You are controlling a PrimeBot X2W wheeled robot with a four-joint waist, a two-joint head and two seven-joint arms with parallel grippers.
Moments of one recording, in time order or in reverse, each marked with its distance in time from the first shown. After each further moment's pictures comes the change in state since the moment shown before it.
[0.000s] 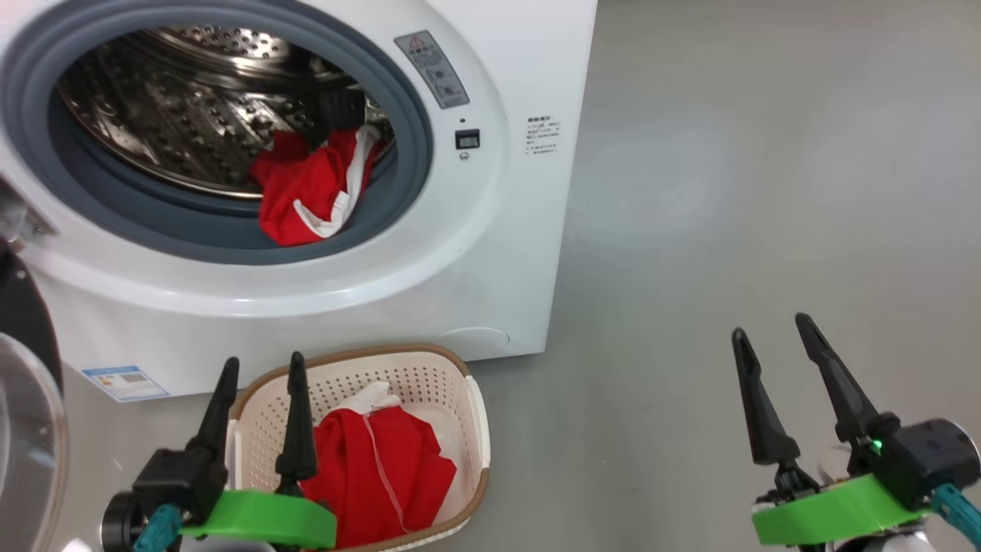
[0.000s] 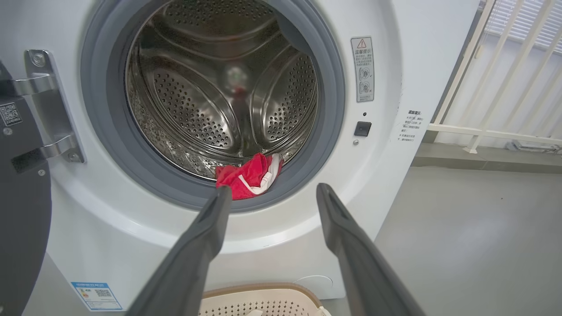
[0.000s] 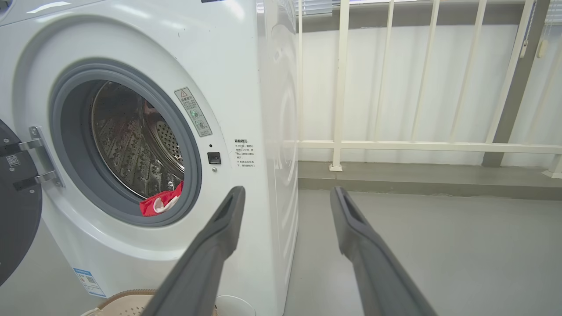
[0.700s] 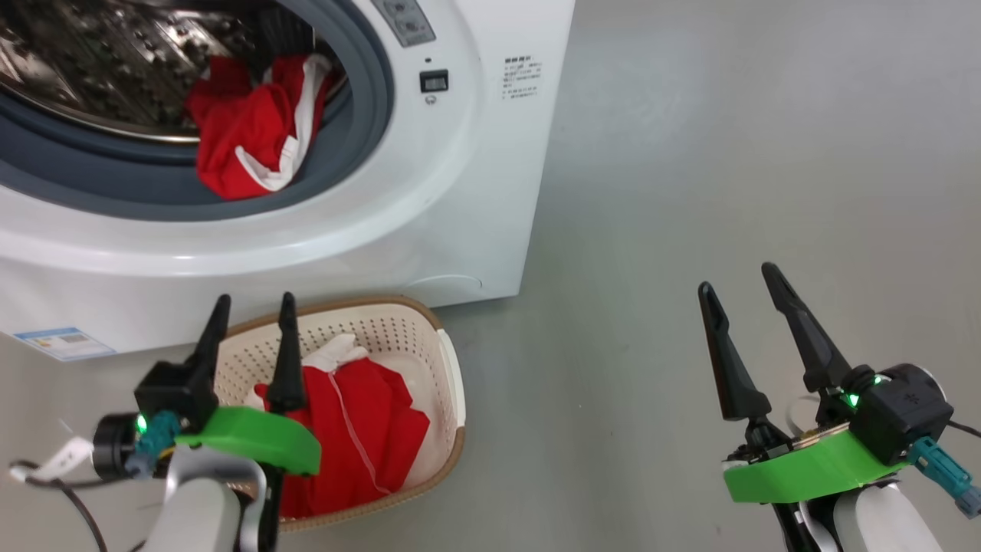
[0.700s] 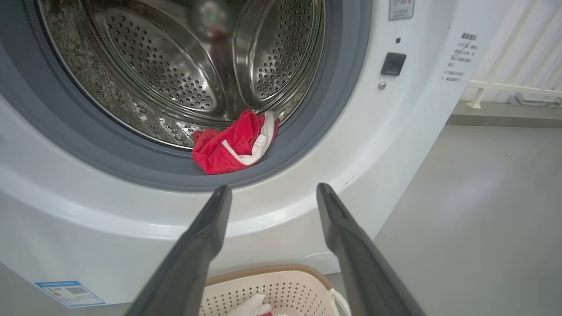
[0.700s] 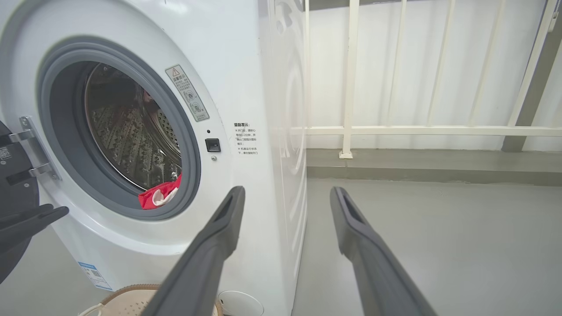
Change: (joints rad) left arm -0.227 0.035 -0.022 0.243 -0.012 -0.043 0.000; right arm -0.107 -0.001 0.061 0.014 0.032 0.000 0.000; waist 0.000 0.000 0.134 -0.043
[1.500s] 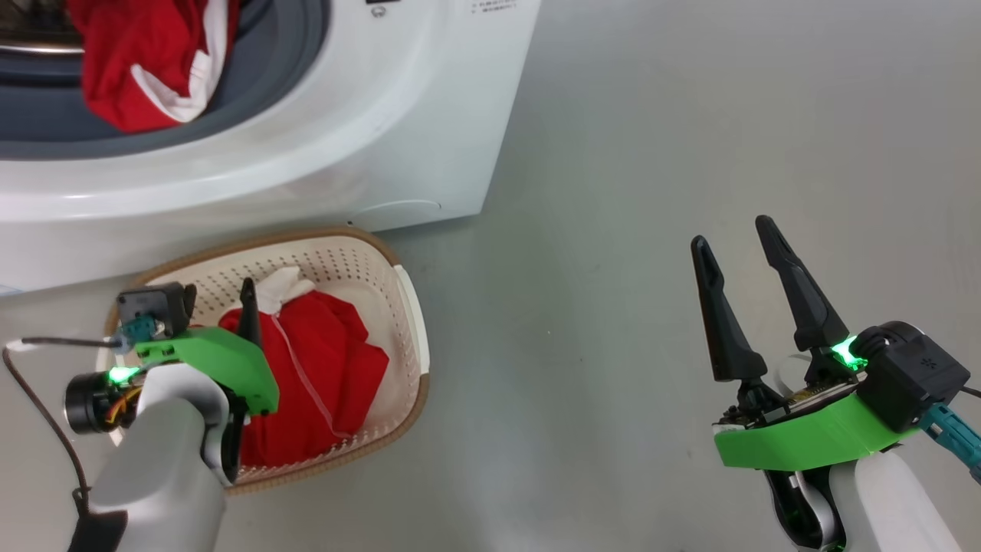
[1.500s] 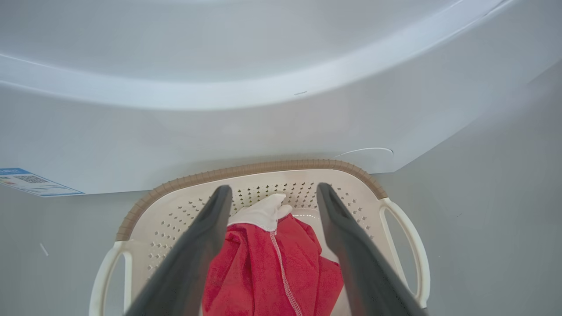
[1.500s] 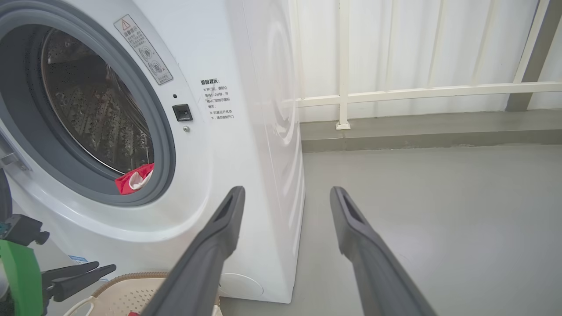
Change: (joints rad) left arm -0.405 0.016 -0.114 0.707 -0.145 -0.054 0.003; right arm -0.081 0.000 0.033 -0.025 0.074 0.000 0.000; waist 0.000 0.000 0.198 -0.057
